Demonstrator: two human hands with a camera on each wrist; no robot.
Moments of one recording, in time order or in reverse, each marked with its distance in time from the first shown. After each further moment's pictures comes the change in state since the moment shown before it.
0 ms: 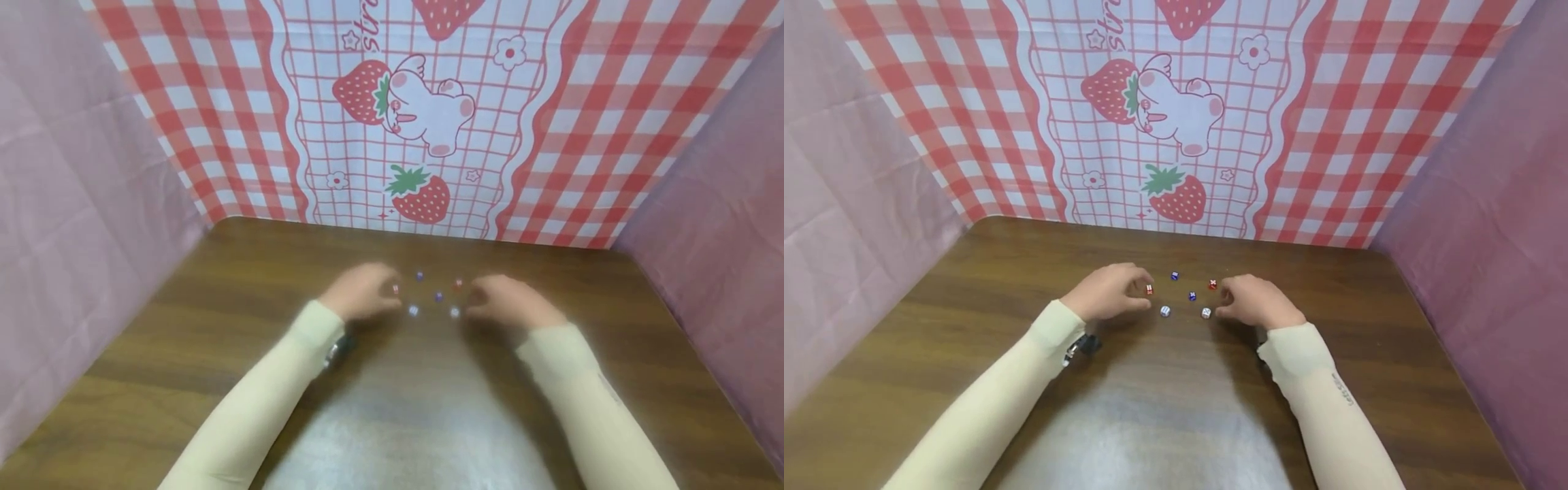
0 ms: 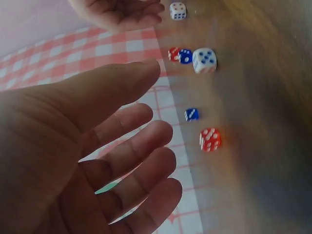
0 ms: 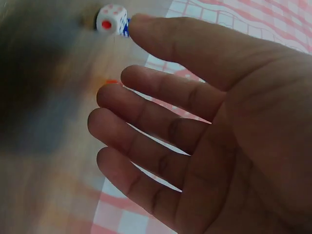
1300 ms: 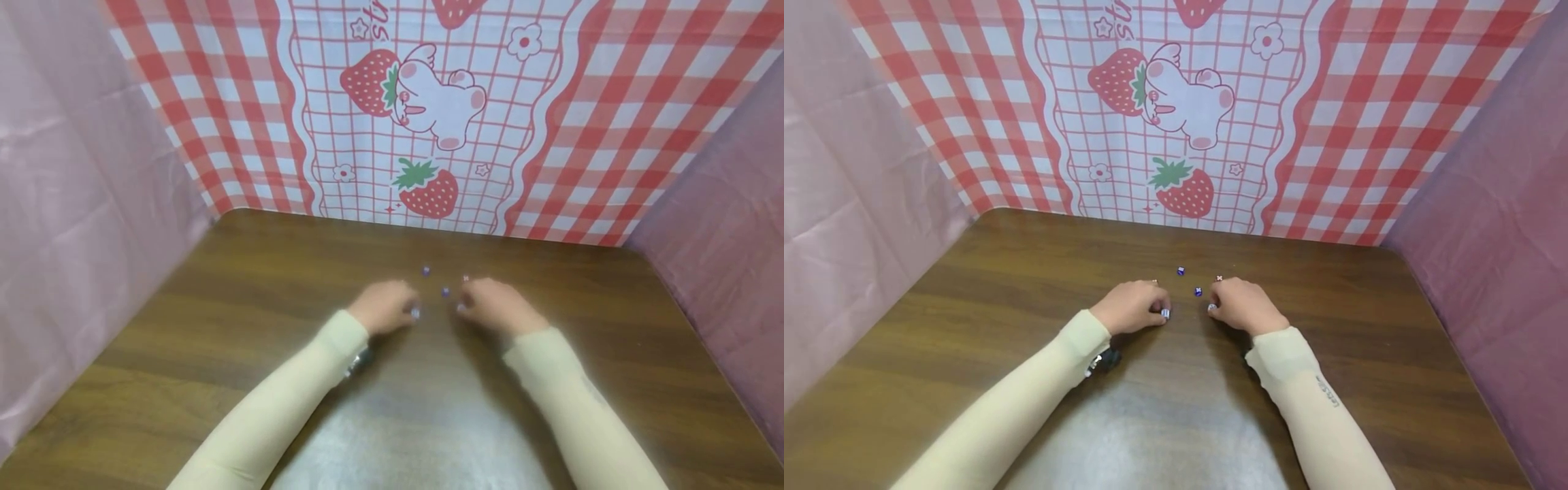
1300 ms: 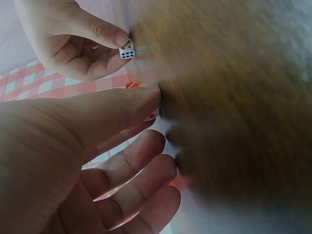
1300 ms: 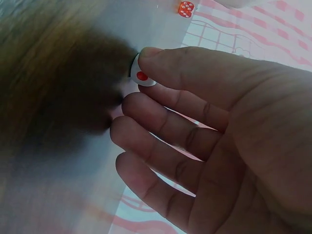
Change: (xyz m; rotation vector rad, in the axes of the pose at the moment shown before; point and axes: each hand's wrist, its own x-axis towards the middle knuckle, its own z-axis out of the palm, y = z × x) left_hand 0.002 0.019 0.035 0.103 -0.114 0.071; right_hand 0.024 -0.015 0.028 -0.105 -0.016 -0.071
